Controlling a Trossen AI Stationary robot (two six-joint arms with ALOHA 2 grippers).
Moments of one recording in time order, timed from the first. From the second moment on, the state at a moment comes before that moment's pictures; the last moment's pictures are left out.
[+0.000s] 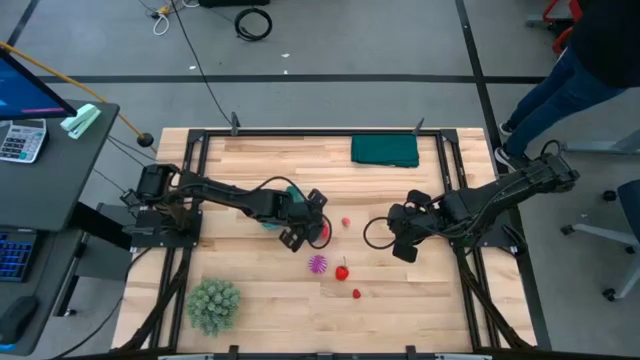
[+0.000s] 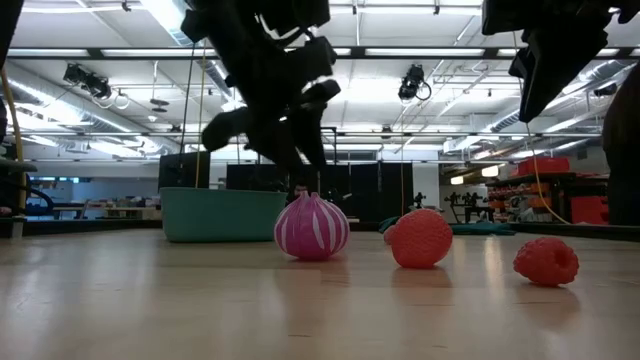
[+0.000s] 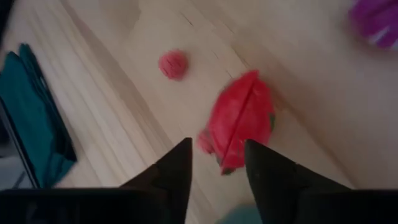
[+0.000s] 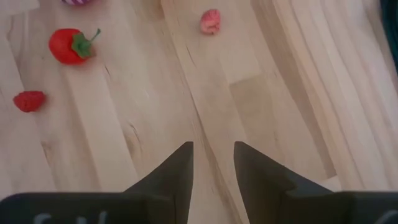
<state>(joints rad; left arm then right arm) -0.07 1.78 1.18 -0.38 -0.23 0.78 0.33 1.23 0.97 -0.99 0.27 0.65</state>
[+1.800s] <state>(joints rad) -0.09 2.00 1.19 0.05 -0.21 0.68 0.25 1.24 0.81 -0.66 0.33 0.59</state>
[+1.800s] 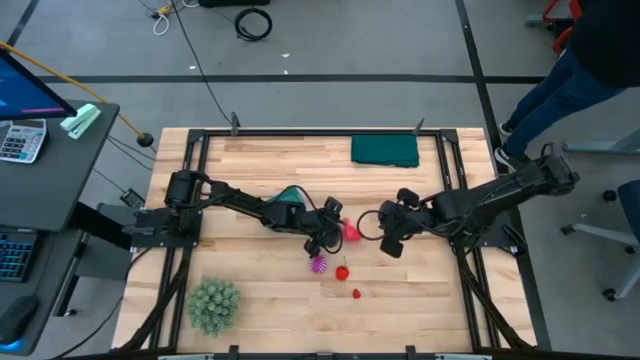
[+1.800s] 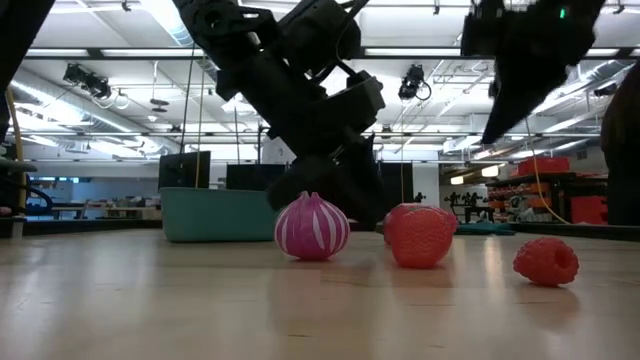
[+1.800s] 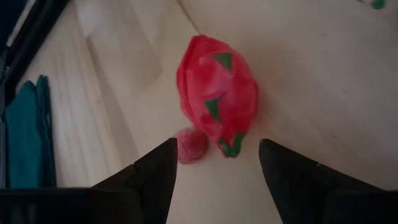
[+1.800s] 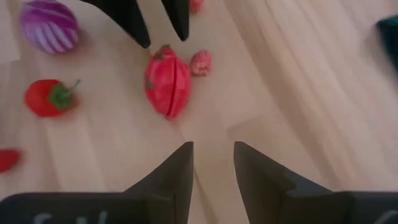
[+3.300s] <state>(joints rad) -0.10 2.00 1.18 0.18 -0.17 0.39 0.21 1.56 0.55 0.10 0.26 0.57</state>
